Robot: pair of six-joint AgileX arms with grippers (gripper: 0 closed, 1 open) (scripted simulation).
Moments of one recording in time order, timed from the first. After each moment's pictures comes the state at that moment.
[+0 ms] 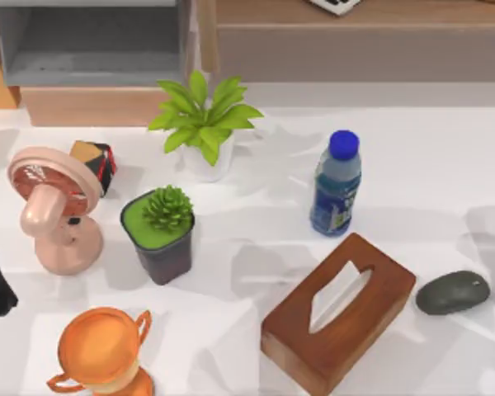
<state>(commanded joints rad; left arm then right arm) 0.00 0.00 0.00 0.00 0.00 0.00 0.12 1.33 0.71 -0.95 0.00 0.65</state>
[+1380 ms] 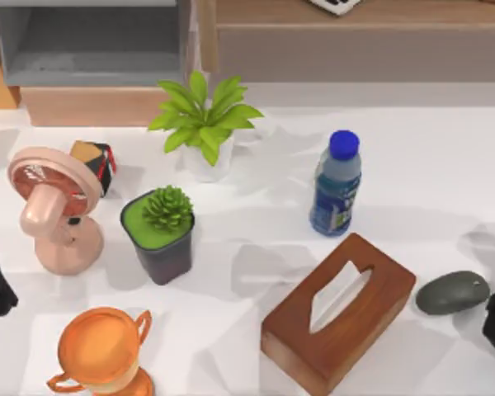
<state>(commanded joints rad) 0.00 0.00 0.00 0.00 0.00 0.00 0.12 1.45 0.58 -0.70 0.00 0.65</state>
